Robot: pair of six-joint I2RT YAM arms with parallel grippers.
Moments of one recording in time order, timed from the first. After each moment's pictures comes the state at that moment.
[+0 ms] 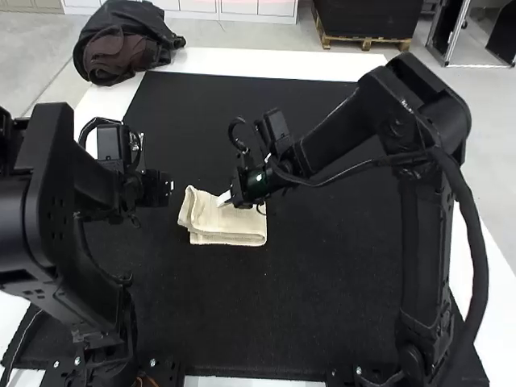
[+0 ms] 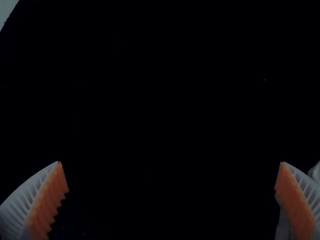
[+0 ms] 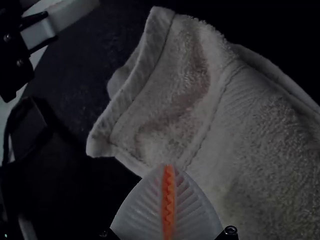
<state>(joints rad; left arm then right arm) 0.21 1.26 0.36 0.29 0.14 0.08 0.76 1.96 1.06 0.16 -0.58 0.36</state>
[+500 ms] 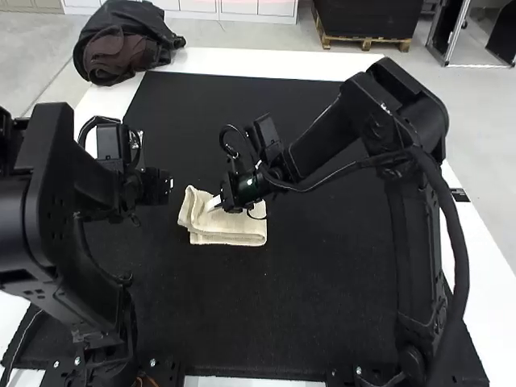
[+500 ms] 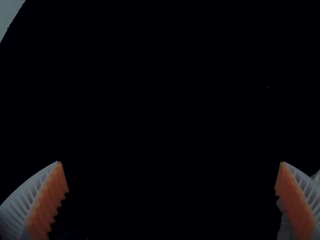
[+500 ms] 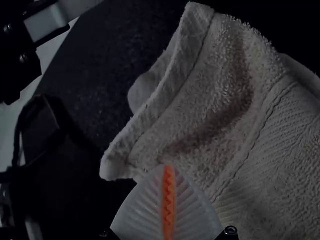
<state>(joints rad) 0.21 1.26 0.36 0.30 0.13 0.08 0.79 2.05 1.12 0.22 -0.63 0.38</state>
